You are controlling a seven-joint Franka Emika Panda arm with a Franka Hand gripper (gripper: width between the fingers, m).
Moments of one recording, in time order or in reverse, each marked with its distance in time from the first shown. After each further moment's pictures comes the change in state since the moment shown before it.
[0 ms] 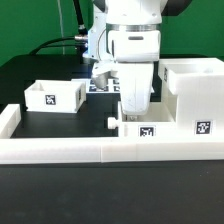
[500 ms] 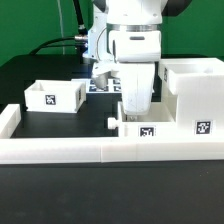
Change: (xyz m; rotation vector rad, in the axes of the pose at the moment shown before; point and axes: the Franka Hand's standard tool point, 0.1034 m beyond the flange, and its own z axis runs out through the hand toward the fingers) arm -0.001 0.001 0.000 0.002 -0.005 -0.009
